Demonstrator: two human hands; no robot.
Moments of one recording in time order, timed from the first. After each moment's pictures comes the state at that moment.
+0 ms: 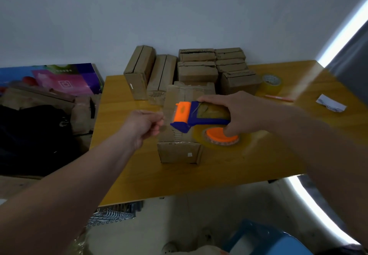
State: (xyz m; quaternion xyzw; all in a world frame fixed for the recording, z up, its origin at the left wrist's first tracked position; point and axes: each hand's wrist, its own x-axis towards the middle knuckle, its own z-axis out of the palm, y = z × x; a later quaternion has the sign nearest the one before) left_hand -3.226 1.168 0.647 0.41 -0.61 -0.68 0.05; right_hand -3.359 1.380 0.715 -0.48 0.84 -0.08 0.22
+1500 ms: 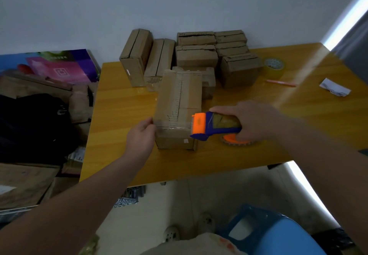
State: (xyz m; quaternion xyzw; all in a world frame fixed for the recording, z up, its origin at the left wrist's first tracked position) left_hand -3.185 1.210 0.608 0.42 -0.71 -0.56 0.10; right_hand -3.351 1.417 0.666 -0.46 0.87 0.06 0.19
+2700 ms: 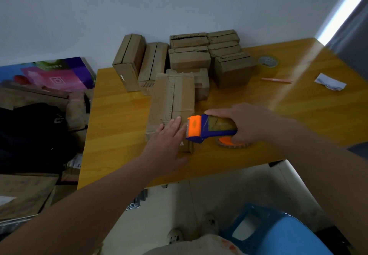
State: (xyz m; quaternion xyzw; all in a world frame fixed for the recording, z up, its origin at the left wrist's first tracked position) left_hand -3.204 1.240 0.593 0.02 -0.99 -0.08 -0.09; right_hand -3.356 1.428 0.662 -0.46 0.86 0.04 0.20
